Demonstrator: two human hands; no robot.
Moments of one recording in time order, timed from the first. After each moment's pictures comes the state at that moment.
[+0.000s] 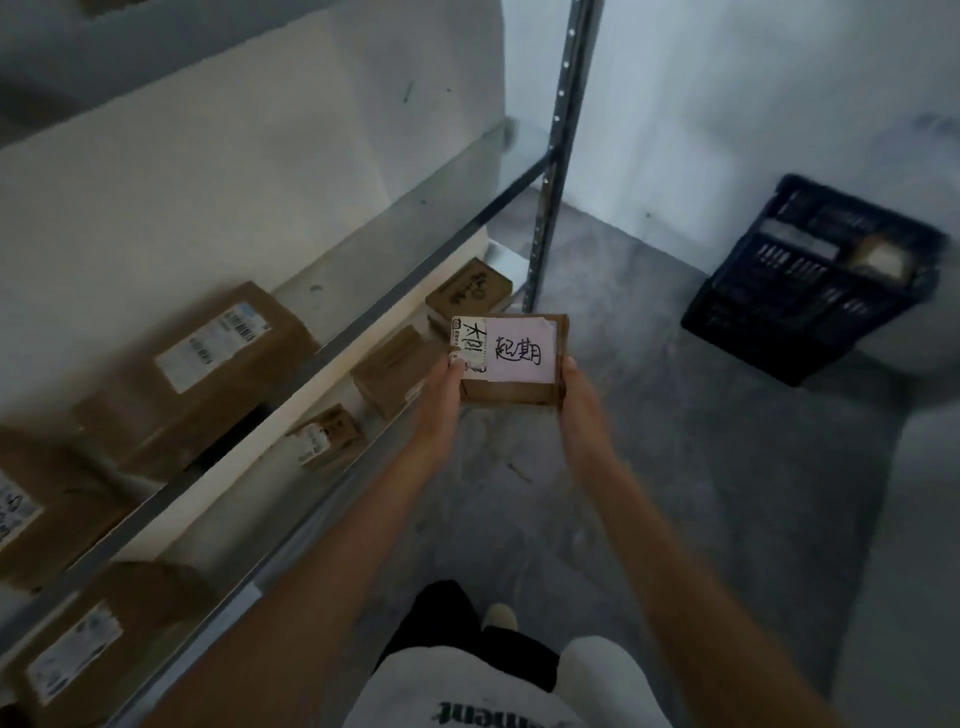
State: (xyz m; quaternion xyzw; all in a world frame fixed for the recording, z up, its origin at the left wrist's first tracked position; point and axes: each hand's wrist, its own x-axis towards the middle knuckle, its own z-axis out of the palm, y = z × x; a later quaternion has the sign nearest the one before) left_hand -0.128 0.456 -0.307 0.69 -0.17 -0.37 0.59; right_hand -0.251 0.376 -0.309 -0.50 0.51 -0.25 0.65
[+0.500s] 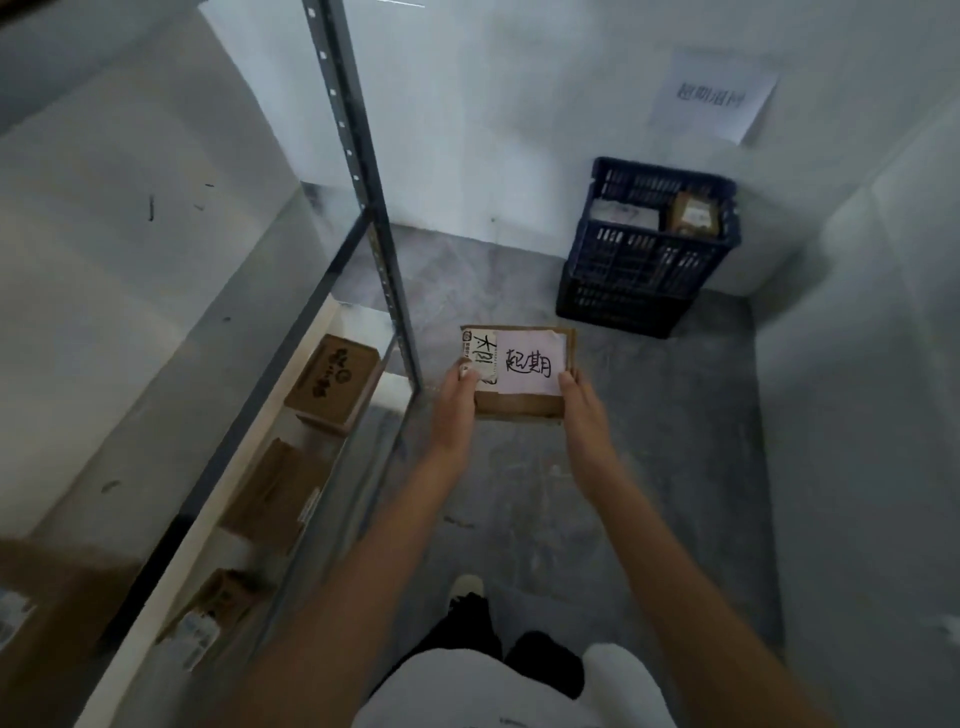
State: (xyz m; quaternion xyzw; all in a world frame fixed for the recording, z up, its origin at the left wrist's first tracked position) left_hand -0.184 0.249 -0.302 0.64 -0.31 -0.48 0.51; right_hand -0.319 0.226 -0.302 -0.42 0.60 -0.38 0.56
